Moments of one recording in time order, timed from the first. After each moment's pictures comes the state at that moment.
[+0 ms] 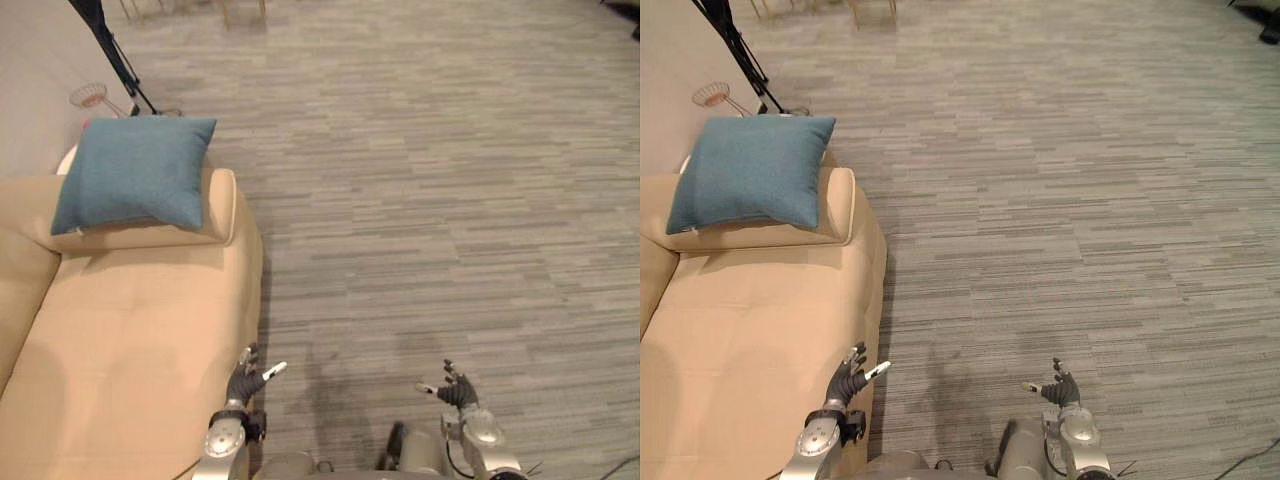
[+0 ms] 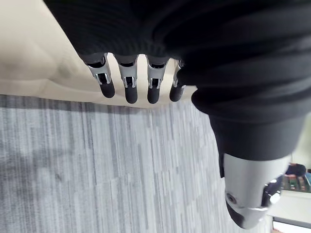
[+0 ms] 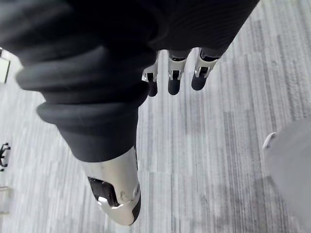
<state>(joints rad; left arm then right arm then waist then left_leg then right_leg) 0.15 0.08 -0.03 0.51 -0.04 -0.16 0.07 -0.01 -0.18 -0.08 0.86 0.01 -0.15 -0.08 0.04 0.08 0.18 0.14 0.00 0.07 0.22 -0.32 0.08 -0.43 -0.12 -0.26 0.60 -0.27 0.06</state>
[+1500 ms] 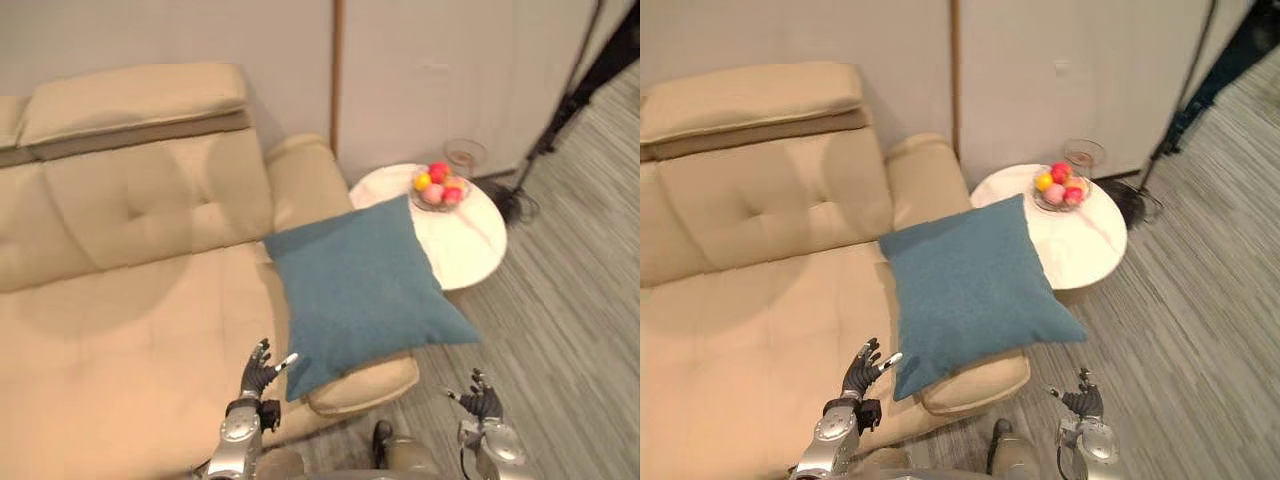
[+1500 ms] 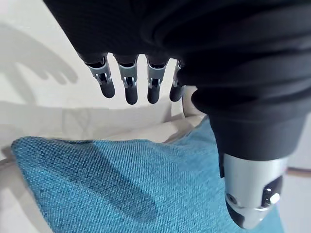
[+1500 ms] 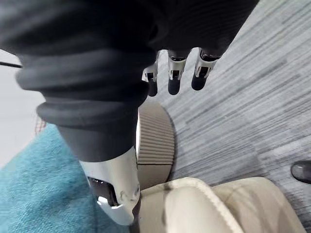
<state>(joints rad) 0.10 0.01 -0.02 0.60 -0.07 -0.14 0.08 0.12 -0.11 -0.26 0.73 0.08 -0.16 -0.13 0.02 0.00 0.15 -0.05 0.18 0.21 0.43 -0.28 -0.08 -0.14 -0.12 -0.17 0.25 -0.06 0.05</state>
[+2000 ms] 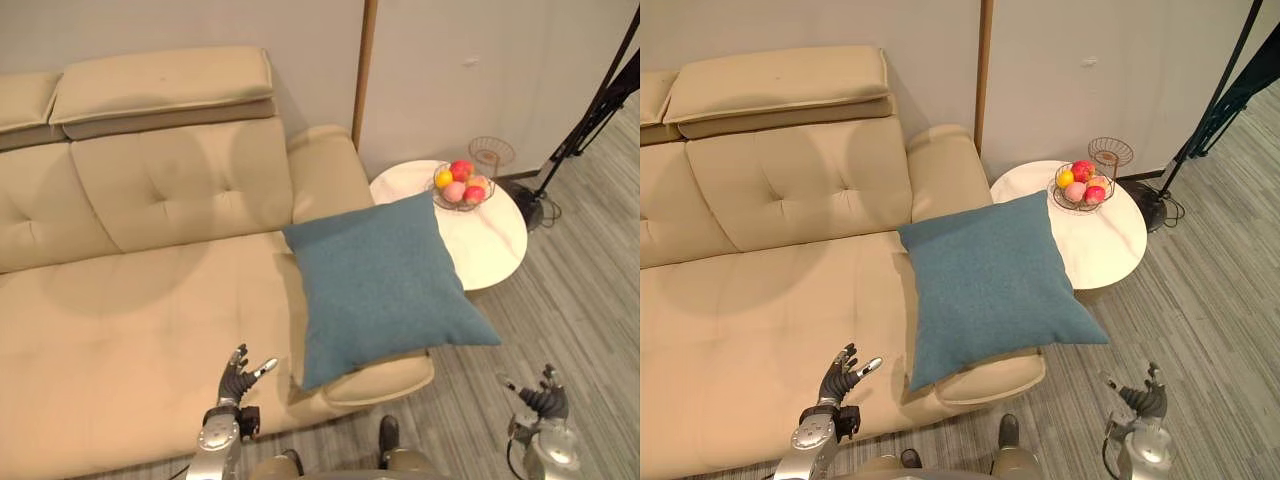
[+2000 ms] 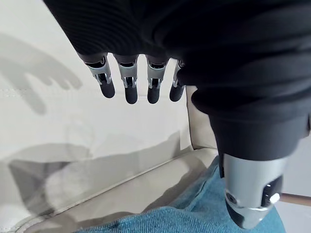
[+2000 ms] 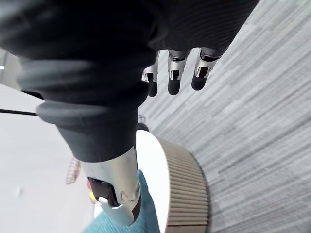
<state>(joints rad) 0.14 0.11 0.00 0.56 -0.09 -0.14 0.09 0.09 -0.24 -0.43 0.59 0.07 -0.15 -0.17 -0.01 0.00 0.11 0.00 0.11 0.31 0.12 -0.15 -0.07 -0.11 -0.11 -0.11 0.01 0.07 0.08</state>
